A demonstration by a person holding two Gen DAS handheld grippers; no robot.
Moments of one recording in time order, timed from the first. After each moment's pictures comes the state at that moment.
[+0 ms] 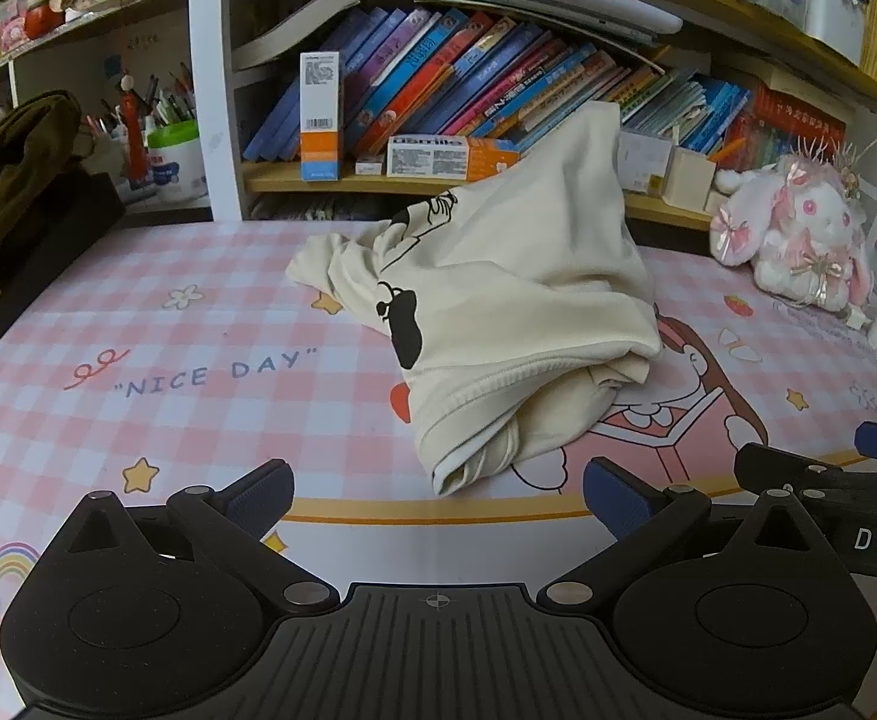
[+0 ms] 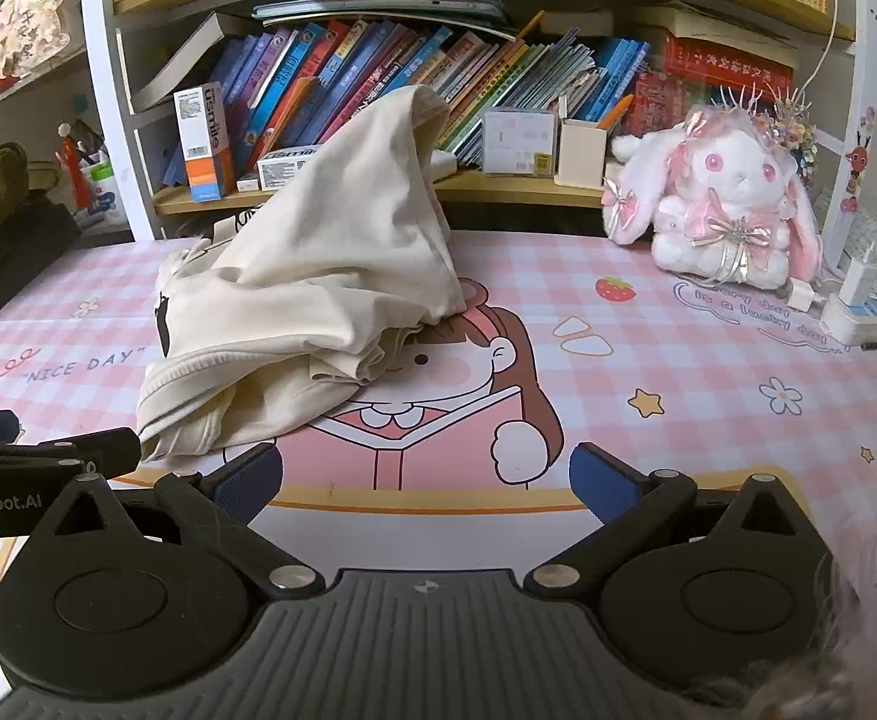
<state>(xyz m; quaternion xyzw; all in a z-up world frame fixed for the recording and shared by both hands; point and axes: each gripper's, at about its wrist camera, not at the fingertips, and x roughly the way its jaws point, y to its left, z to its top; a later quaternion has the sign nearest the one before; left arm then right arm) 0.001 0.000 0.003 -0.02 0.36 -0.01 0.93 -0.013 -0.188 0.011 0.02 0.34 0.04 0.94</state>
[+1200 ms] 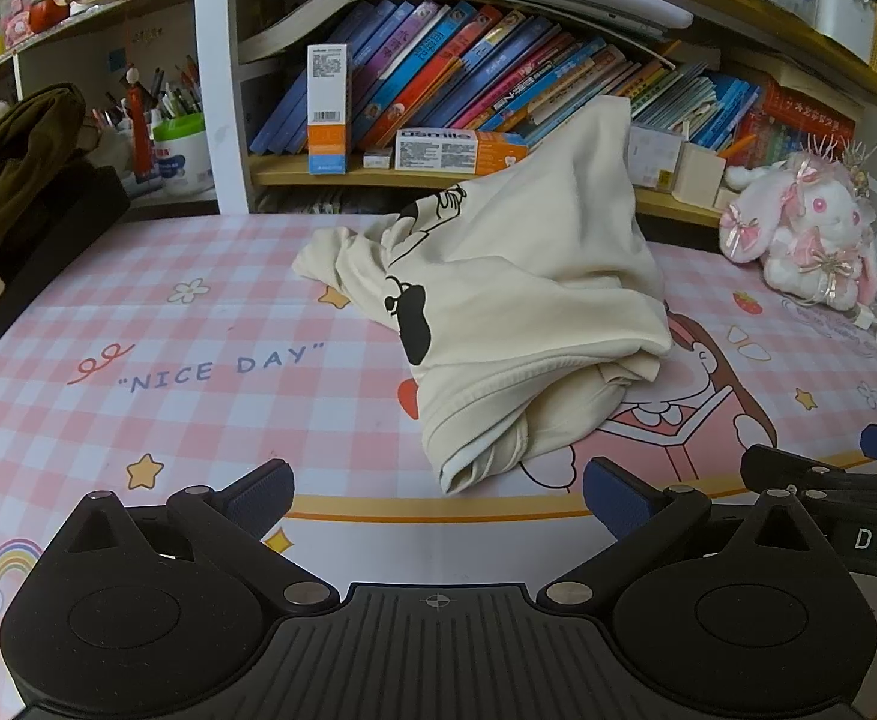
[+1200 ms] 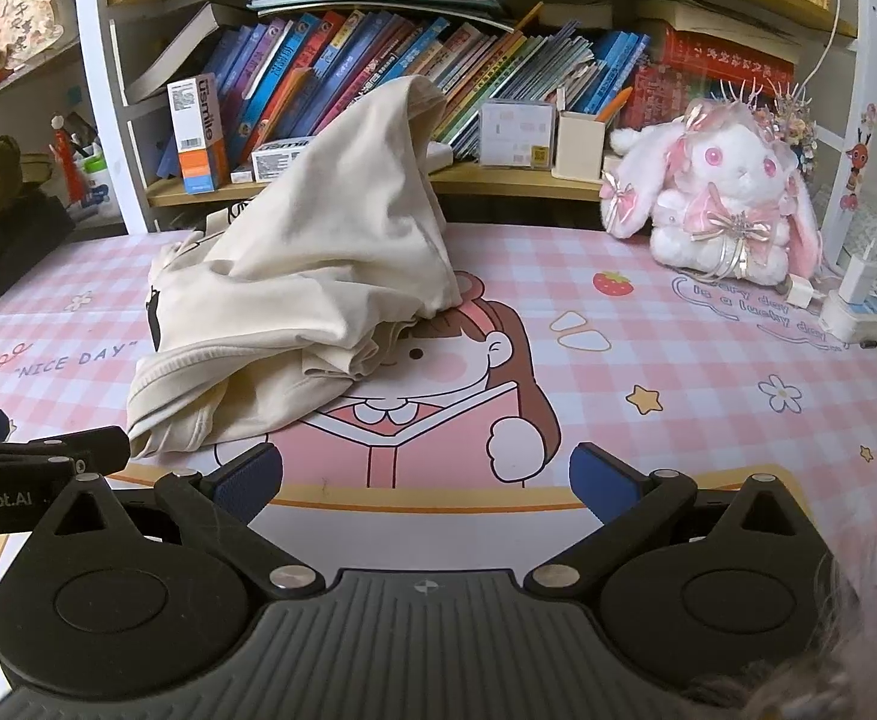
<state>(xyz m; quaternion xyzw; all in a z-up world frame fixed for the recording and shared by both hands) 0.005 0.000 0.000 -0.02 0.37 0.00 0.93 -0.007 -0.188 0.009 0.01 0.34 0.03 0.94</state>
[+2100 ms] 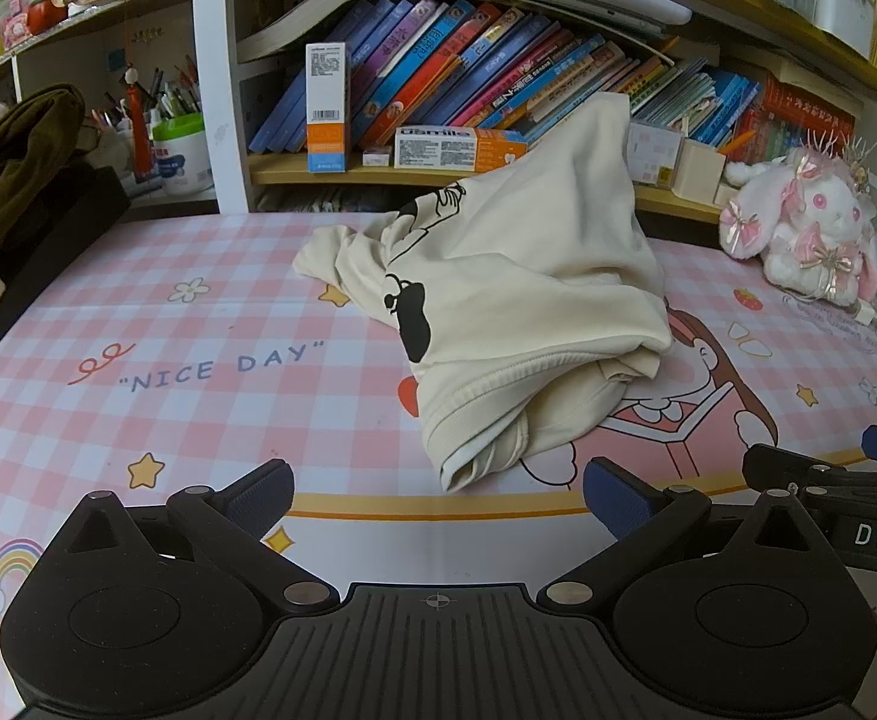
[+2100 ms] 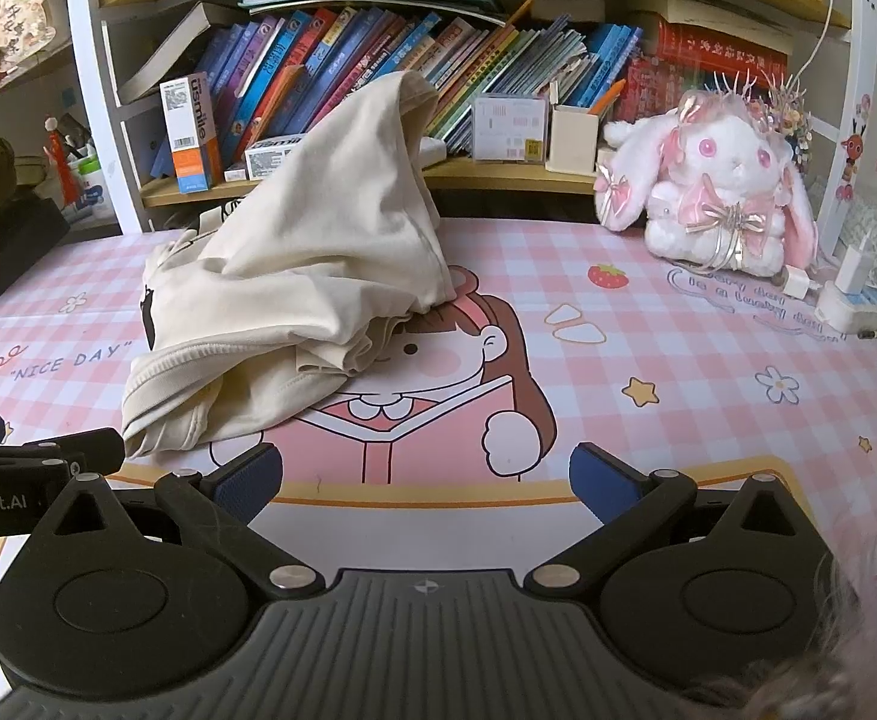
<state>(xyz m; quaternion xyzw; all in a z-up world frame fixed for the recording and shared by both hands) 0.004 -0.001 -0.001 -0.02 0.37 -0.01 0.93 -0.008 -0.191 0.007 0.02 0.35 0.03 0.94</state>
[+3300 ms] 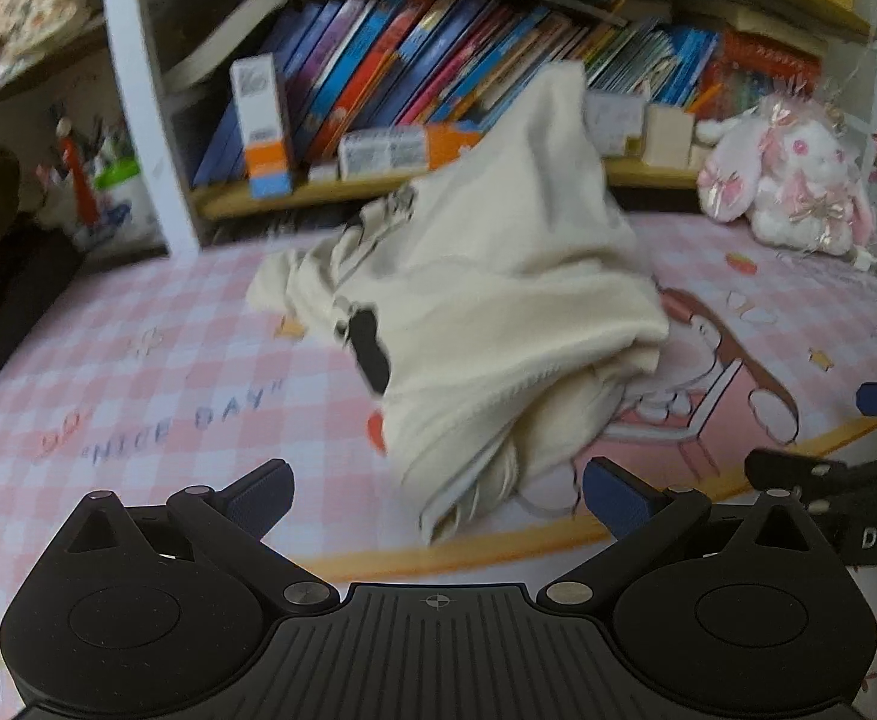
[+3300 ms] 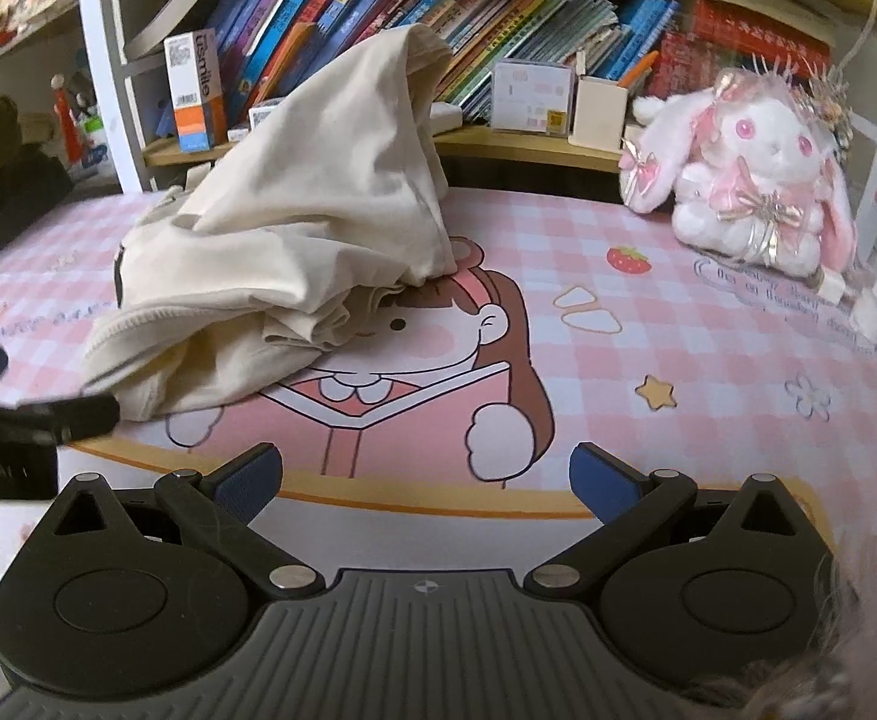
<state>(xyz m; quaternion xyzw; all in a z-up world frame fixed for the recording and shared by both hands) 0.036 -0.021 -0.015 0.06 0.35 -0.05 0.93 0.022 -0.208 -0.017 -0.02 0.35 0.06 0.93</state>
